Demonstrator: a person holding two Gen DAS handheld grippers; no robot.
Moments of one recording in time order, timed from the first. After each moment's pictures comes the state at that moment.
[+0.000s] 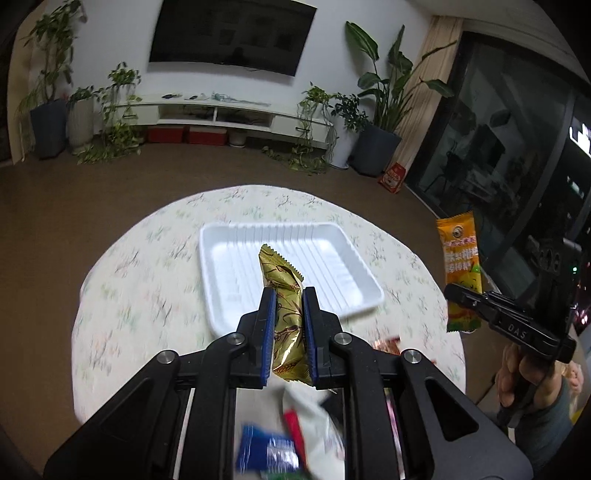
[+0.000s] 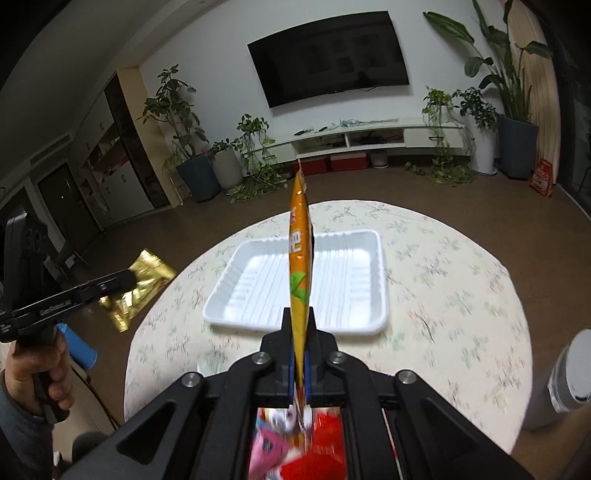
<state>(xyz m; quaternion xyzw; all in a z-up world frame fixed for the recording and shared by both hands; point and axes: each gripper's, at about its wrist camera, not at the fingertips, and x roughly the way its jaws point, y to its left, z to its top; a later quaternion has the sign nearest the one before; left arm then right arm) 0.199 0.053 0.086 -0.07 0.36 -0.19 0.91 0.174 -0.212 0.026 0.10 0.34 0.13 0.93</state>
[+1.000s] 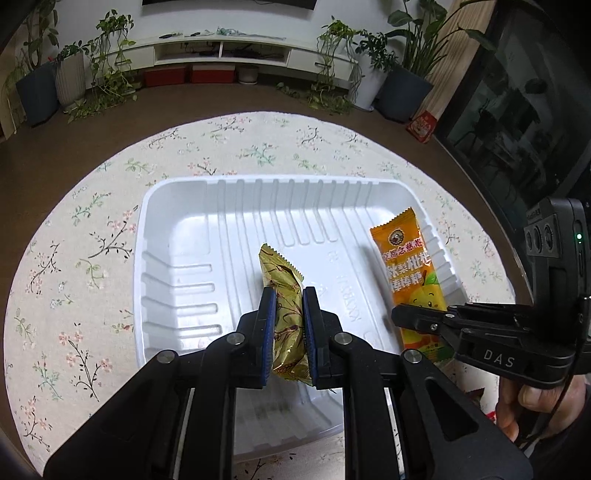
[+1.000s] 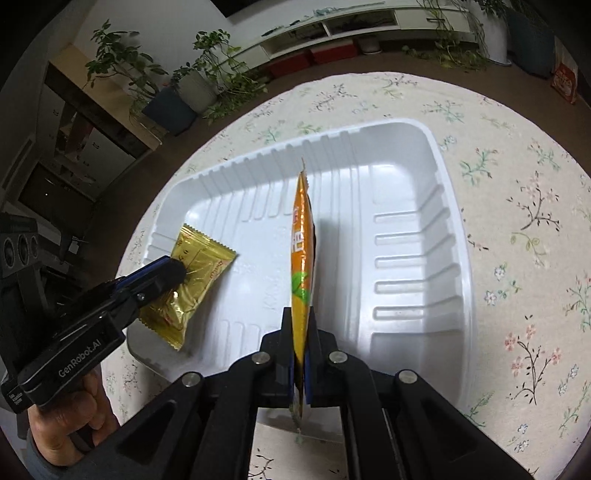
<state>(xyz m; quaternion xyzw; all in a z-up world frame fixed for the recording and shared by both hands) 0.371 -0.013 -0.063 -0.04 0.48 -0.16 0.86 0.347 -0.202 -0.108 0.17 0.53 0.14 0.82</state>
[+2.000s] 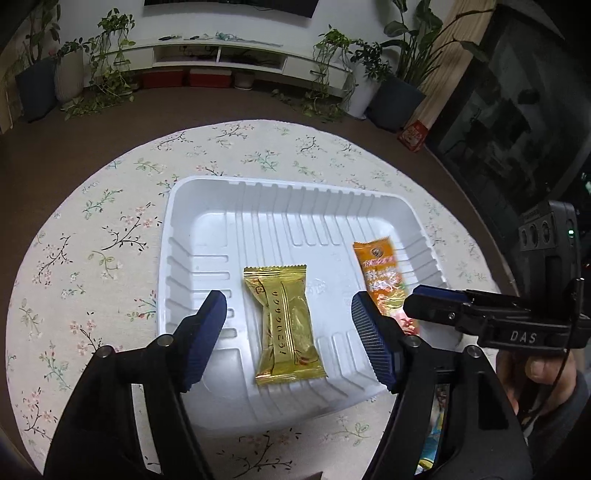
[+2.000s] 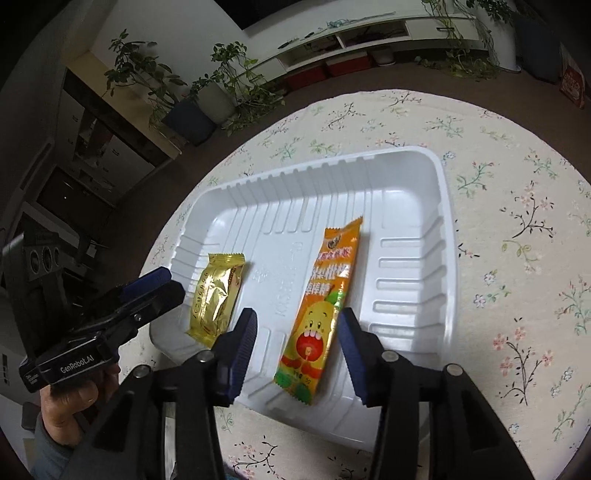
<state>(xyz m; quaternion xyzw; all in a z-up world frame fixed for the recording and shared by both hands) 0.368 0.015 -0.058 -0.07 0.46 -0.18 0.86 0.328 -0.212 -0.087 0.19 0.50 0.18 0.83</state>
